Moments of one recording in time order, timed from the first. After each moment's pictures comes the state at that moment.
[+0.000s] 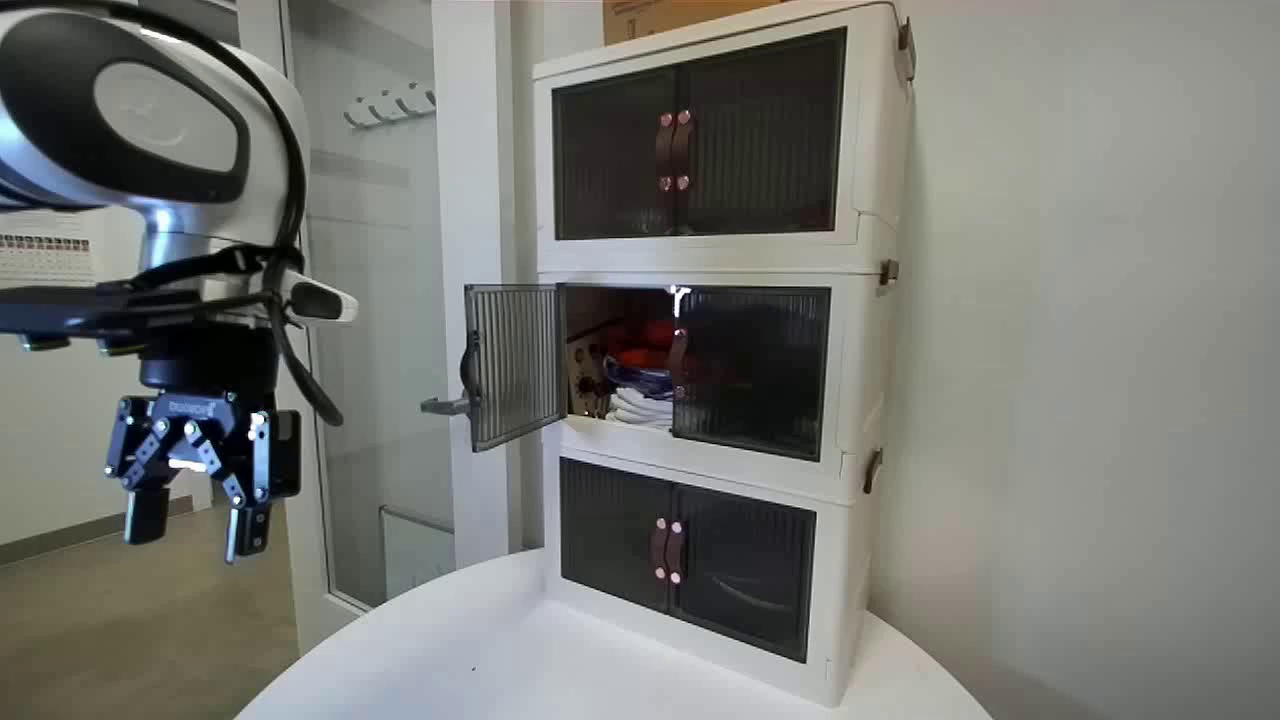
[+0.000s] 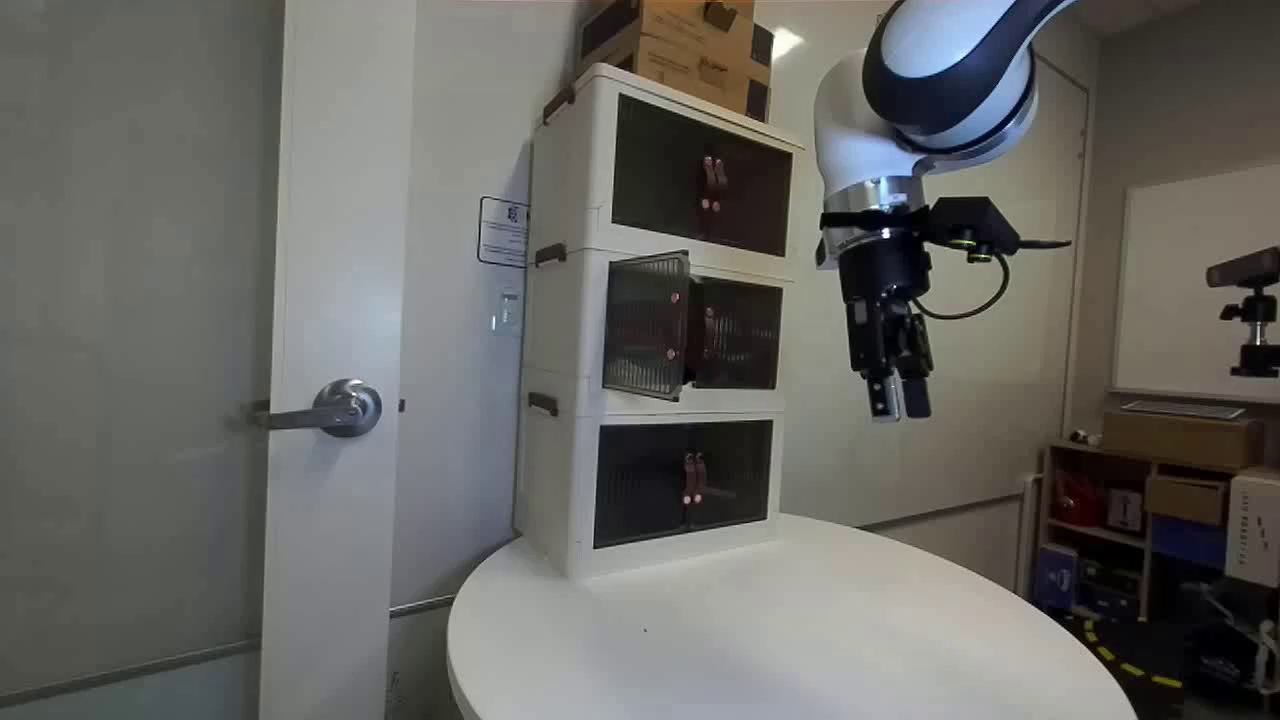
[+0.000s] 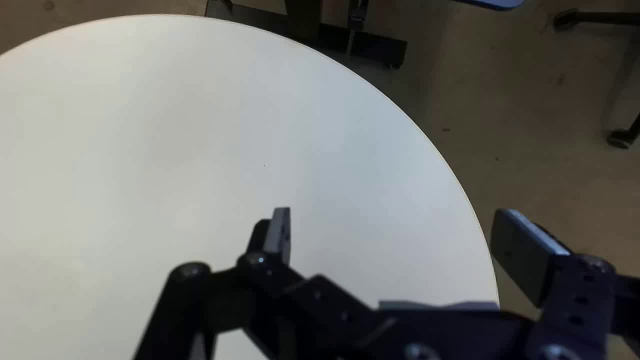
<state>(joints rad) 0.12 -0.21 0.13 -2.30 0.02 1.91 0.02</state>
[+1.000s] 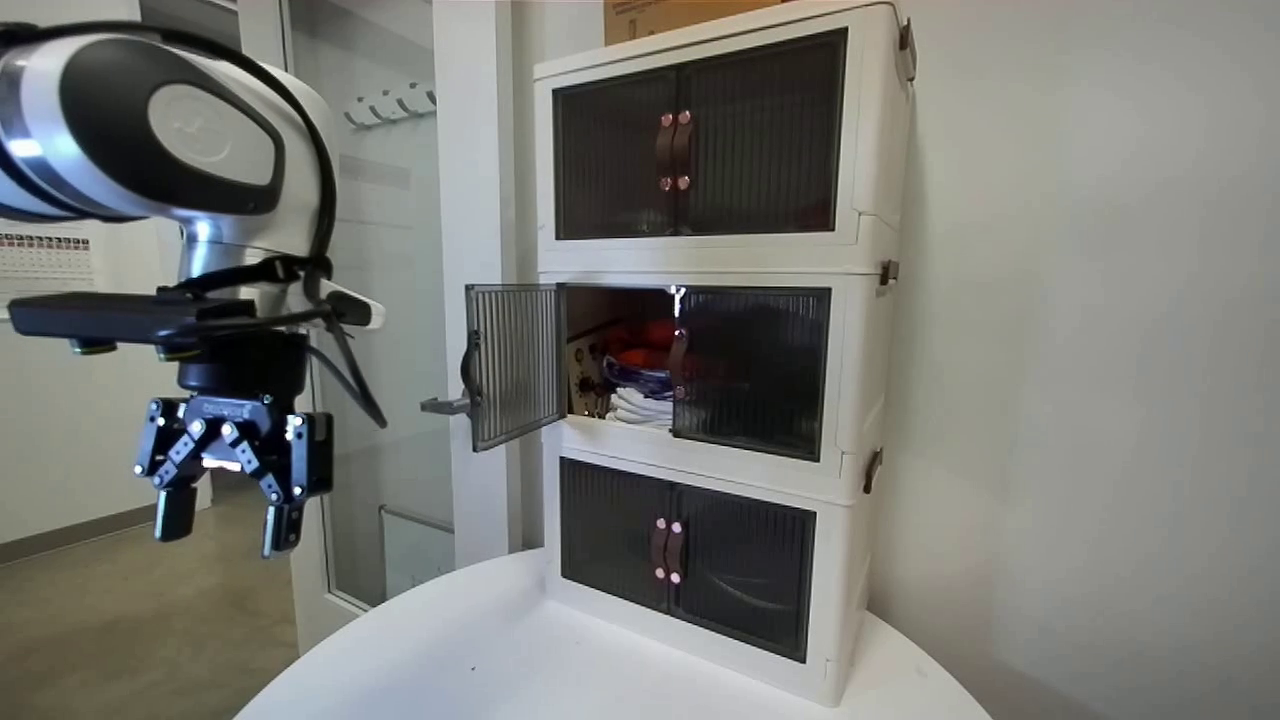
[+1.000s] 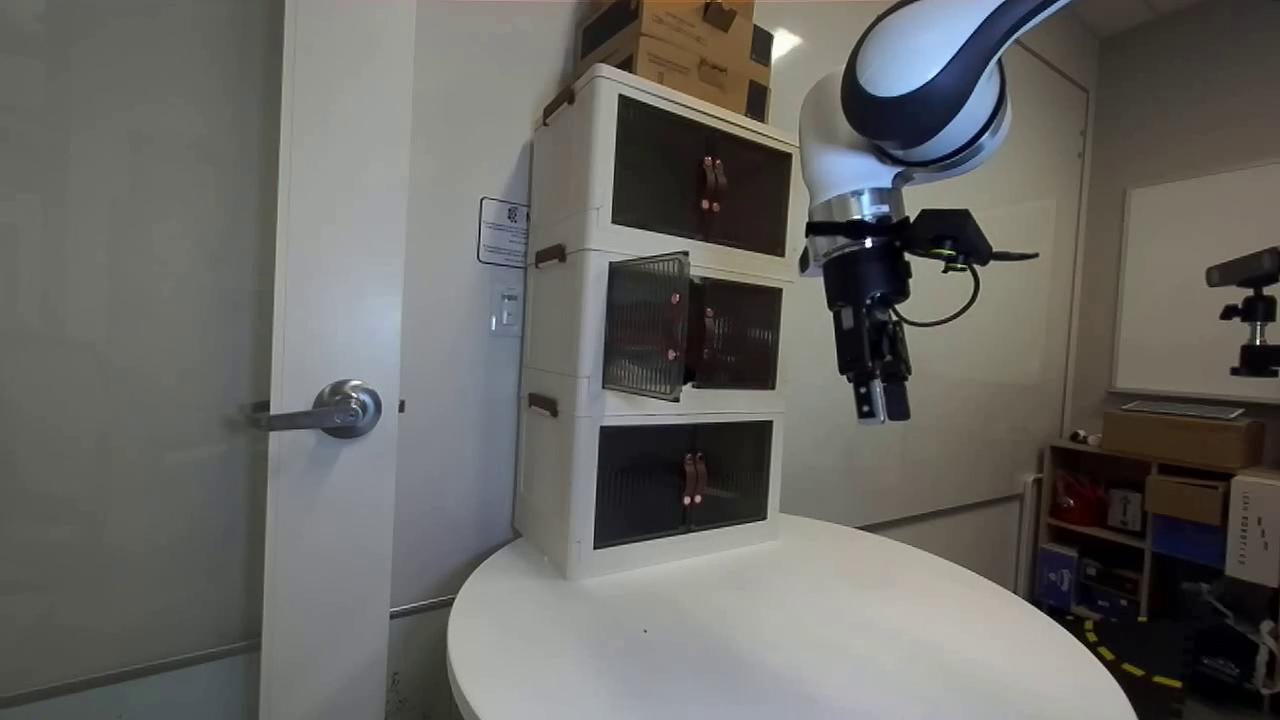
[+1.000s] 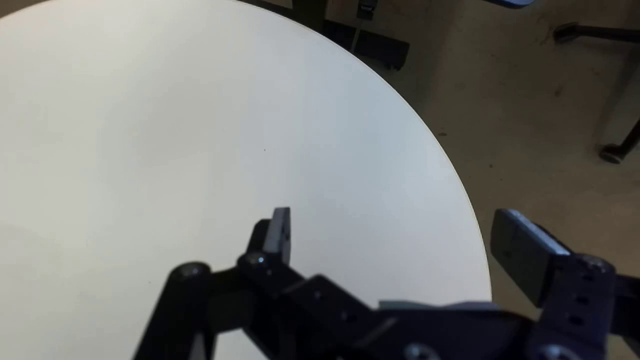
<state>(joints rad) 0.12 -0.15 0.12 -2.25 0.01 1.91 -0.05</state>
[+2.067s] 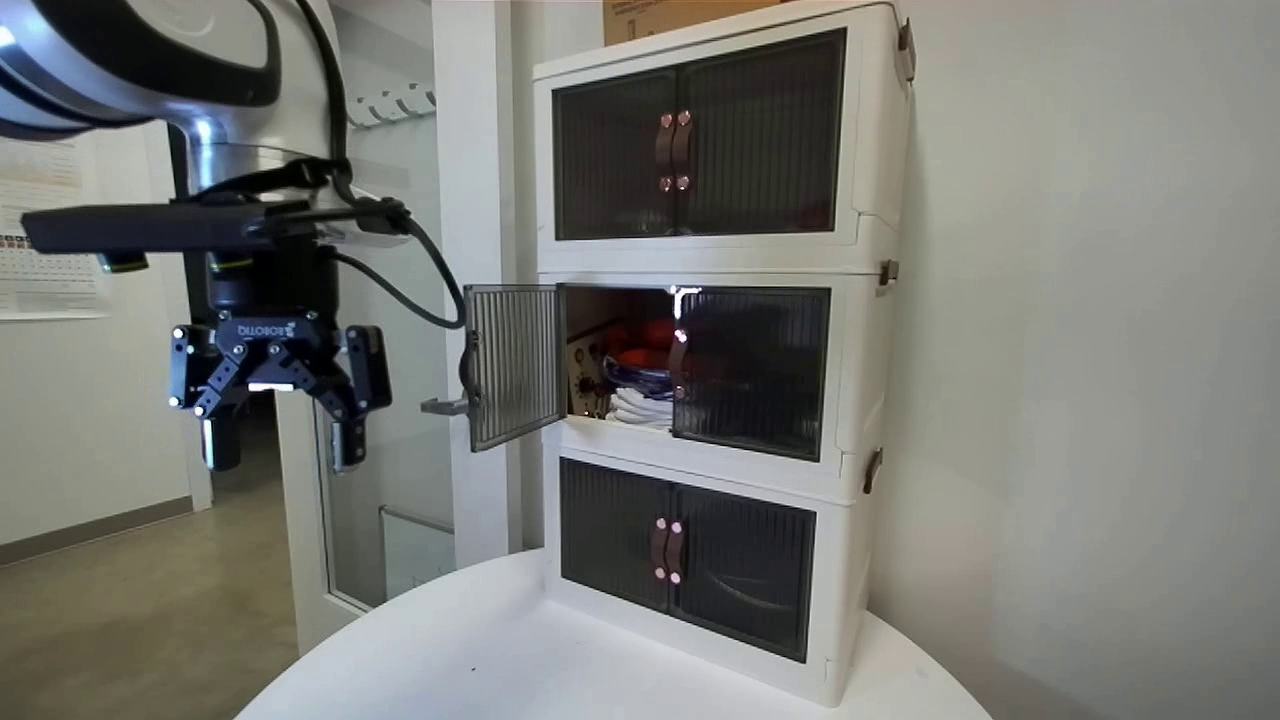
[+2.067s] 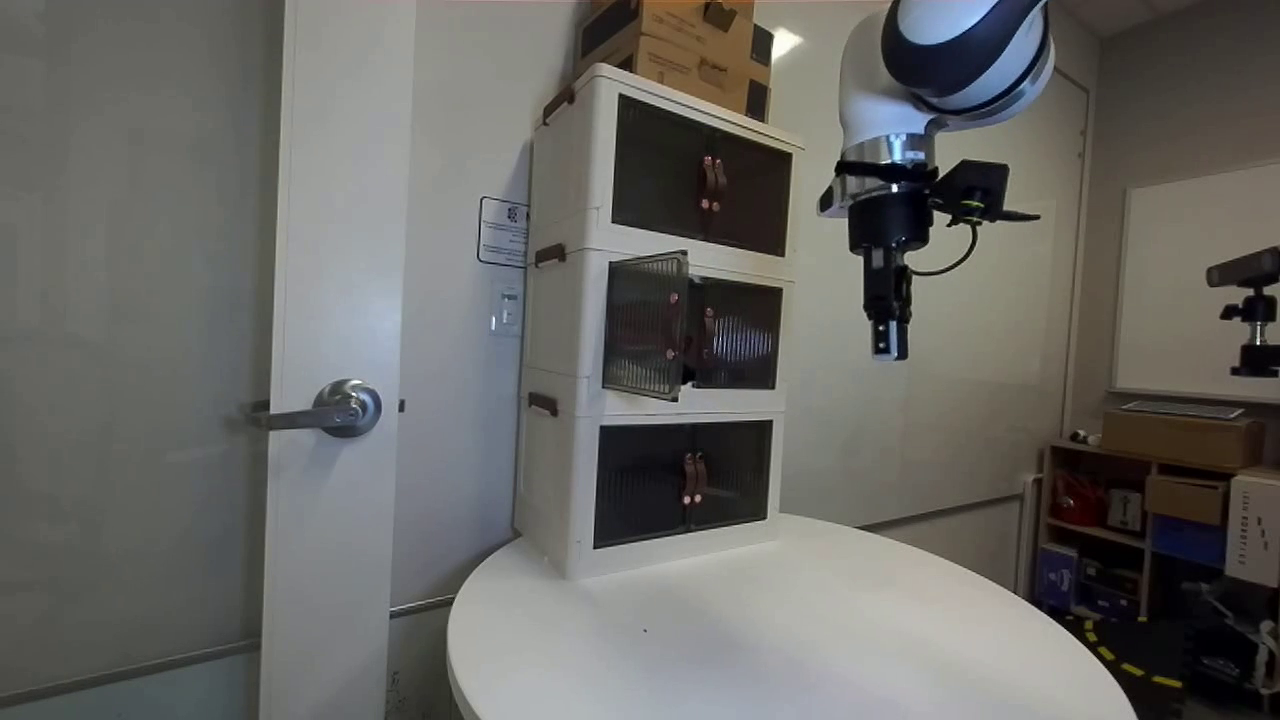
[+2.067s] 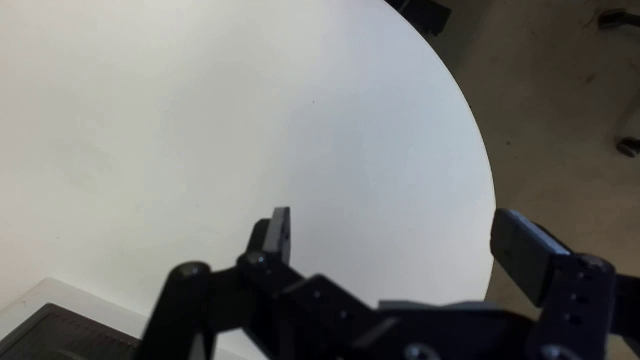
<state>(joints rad) 0.09 -0.26 0.07 -2.23 -0.05 1.91 -0.22</state>
